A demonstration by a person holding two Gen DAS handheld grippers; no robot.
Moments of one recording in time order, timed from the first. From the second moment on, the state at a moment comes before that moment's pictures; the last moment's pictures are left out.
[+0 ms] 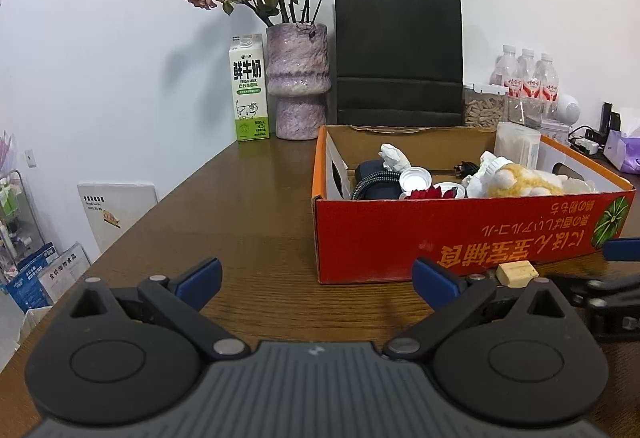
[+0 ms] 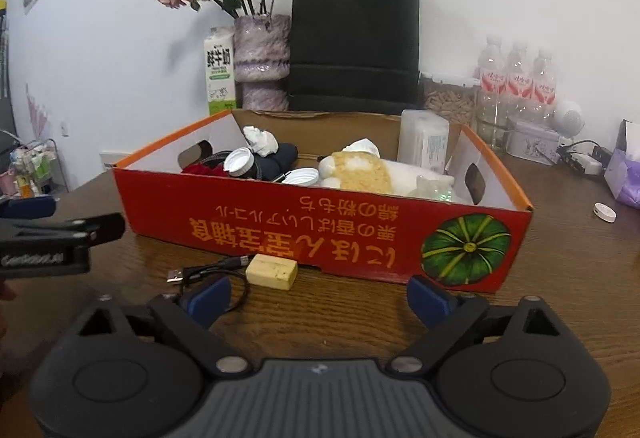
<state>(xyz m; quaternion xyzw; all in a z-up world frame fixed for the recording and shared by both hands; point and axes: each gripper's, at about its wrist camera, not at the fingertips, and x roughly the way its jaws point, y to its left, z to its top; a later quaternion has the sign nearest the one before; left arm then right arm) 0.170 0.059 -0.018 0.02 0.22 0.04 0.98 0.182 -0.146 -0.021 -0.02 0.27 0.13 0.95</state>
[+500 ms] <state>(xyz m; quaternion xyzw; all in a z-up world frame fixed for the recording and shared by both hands) 0.181 0.072 -0.024 -0.02 0.25 0.04 0.97 0.206 -0.122 -0.026 0.00 0.32 0.13 0.94</state>
